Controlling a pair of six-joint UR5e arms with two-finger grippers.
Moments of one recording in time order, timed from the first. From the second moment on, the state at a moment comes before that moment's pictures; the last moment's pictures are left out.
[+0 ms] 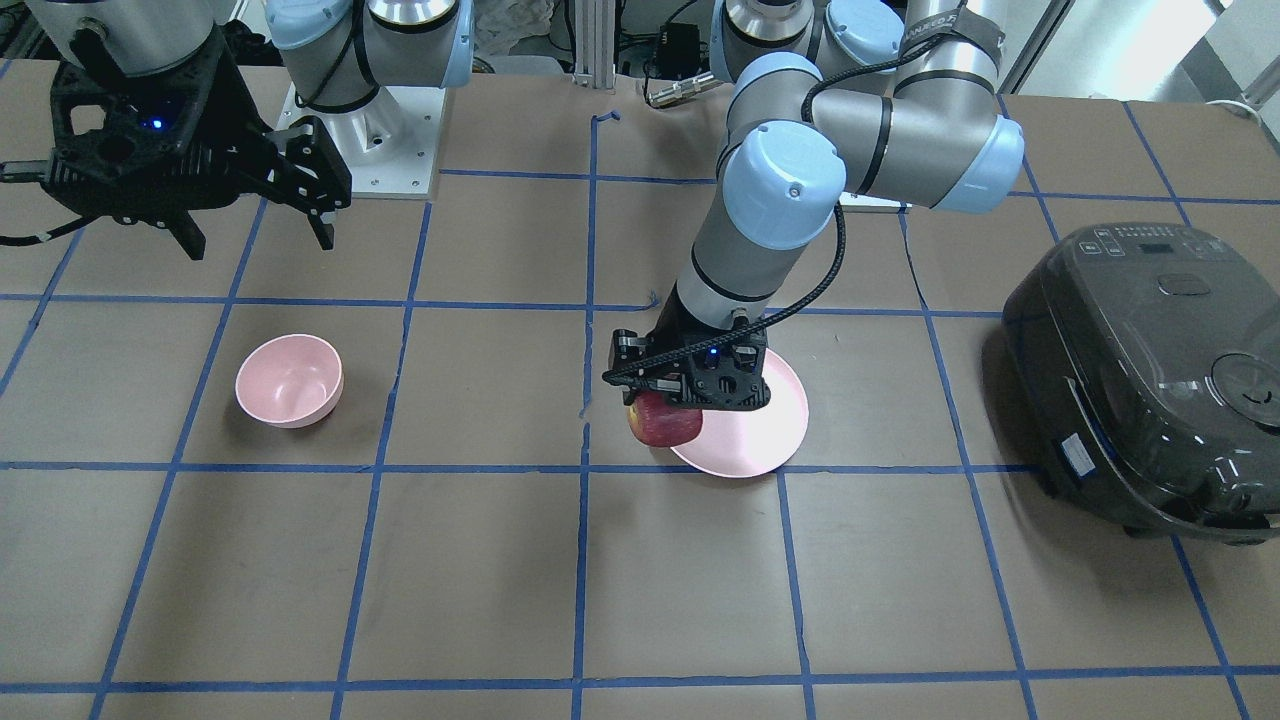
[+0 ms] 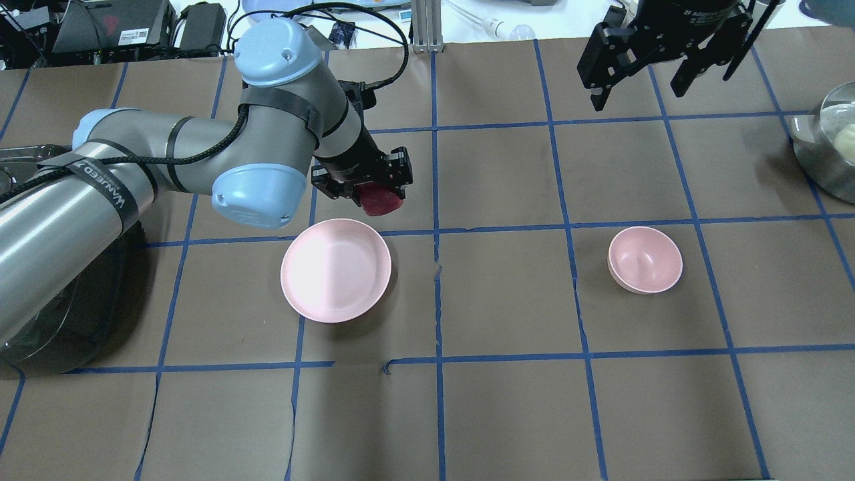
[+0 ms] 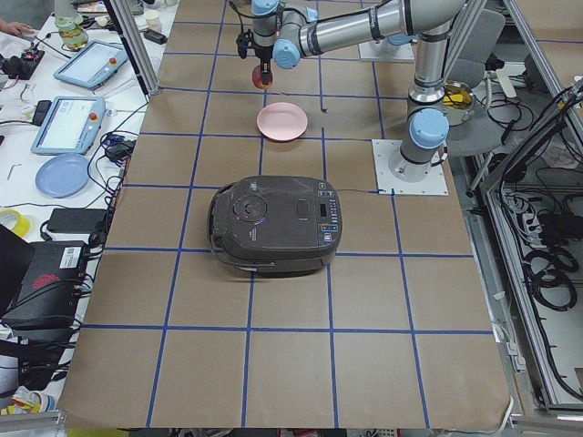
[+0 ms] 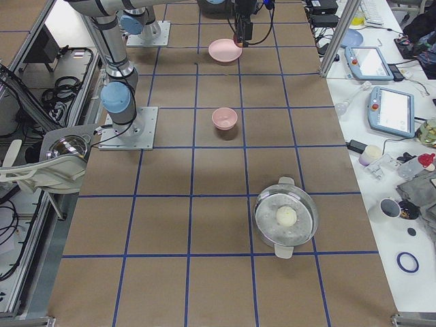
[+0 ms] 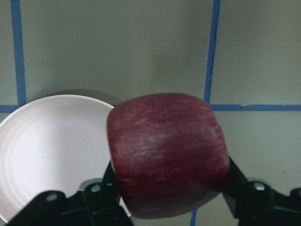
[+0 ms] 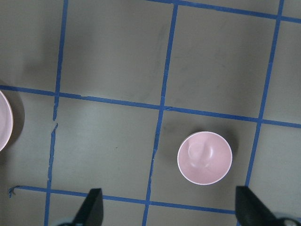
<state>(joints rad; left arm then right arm) -1.80 -1.83 -1.73 -1.06 1.39 -0.31 1.57 -1.50 1.37 -1.46 -1.58 -0.13</state>
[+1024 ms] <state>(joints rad) -1.89 -1.90 -1.69 -0.98 1.28 -0.50 1.23 -1.46 1.96 -1.93 -1.55 -0.33</state>
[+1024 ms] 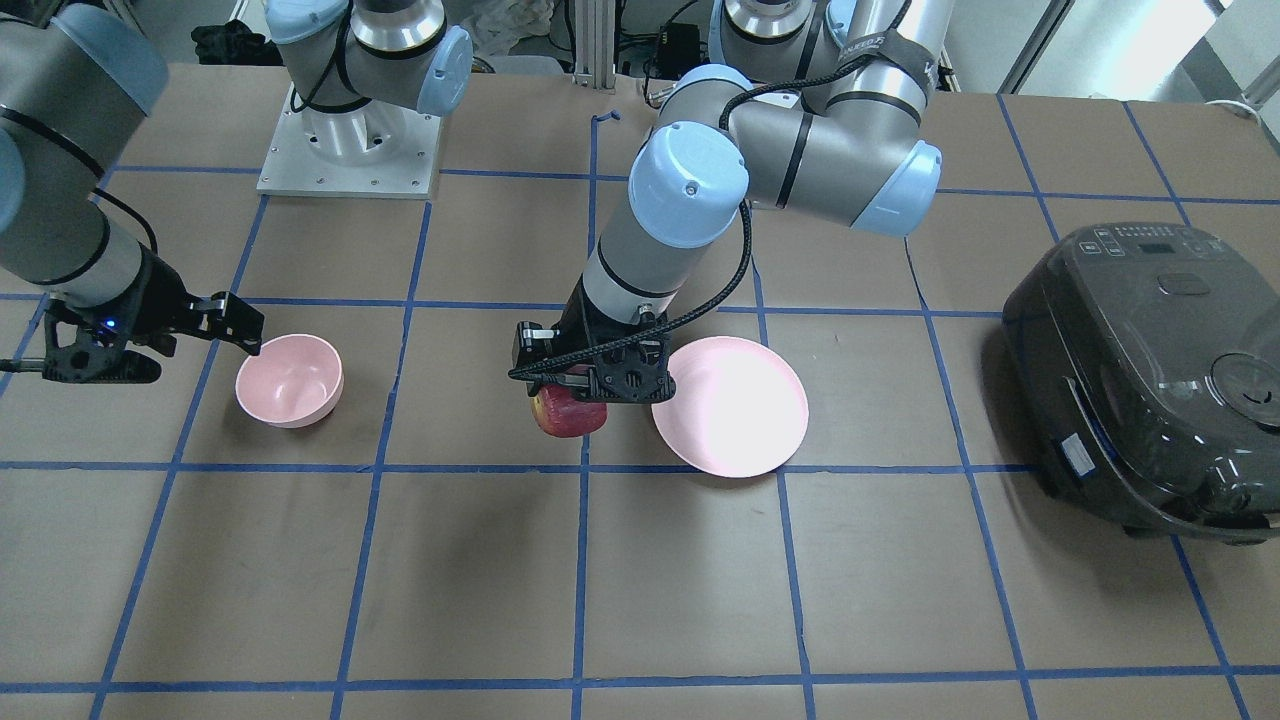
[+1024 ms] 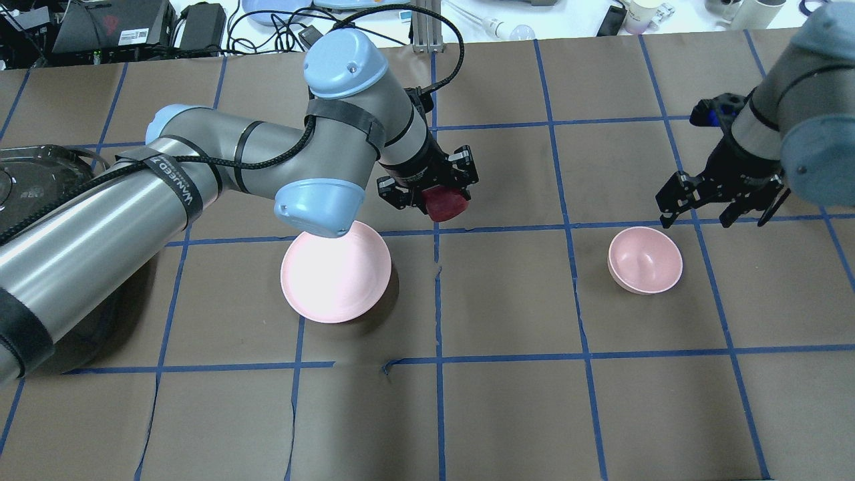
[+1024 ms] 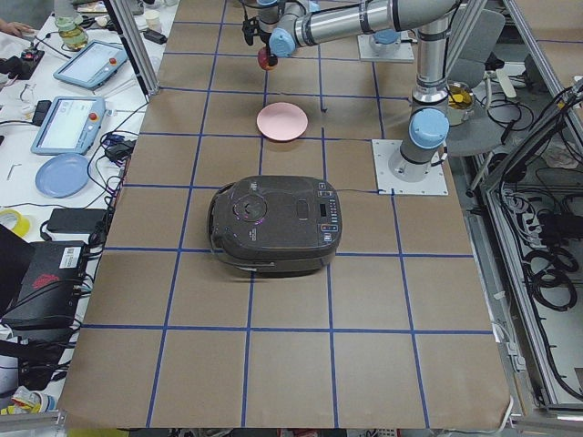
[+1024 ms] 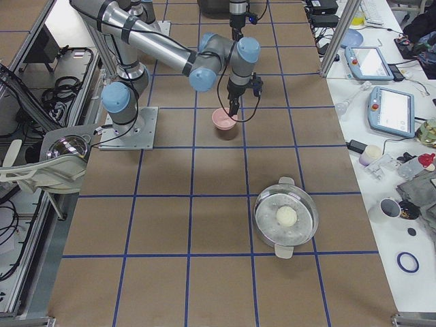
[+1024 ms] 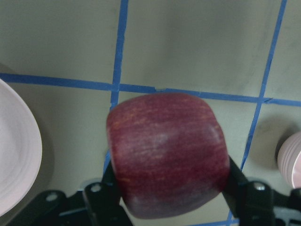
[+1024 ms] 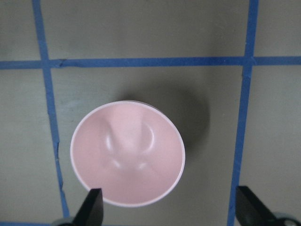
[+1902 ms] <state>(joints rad) -1.90 -1.91 -1.69 -0.95 1.28 -0.54 1.21 -1.41 2.15 -2.22 -1.52 -0.38</state>
